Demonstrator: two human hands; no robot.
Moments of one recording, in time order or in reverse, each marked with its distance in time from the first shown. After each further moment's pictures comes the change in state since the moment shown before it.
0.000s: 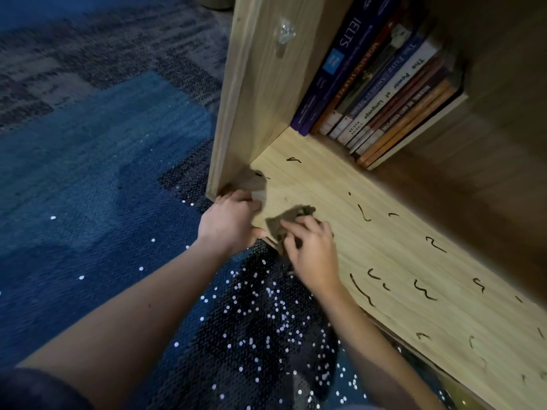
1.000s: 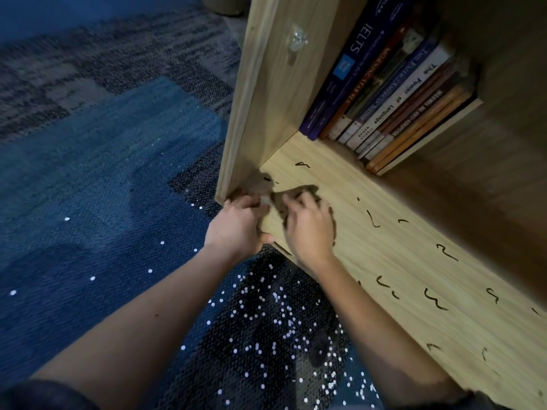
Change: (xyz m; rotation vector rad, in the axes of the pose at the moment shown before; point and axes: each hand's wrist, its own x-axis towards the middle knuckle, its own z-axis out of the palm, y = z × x) left_hand -0.002 -0.003 0.004 -0.036 -0.008 -0.003; right_hand 0.050 -0.011 0.015 -0.123 0.042 -0.047
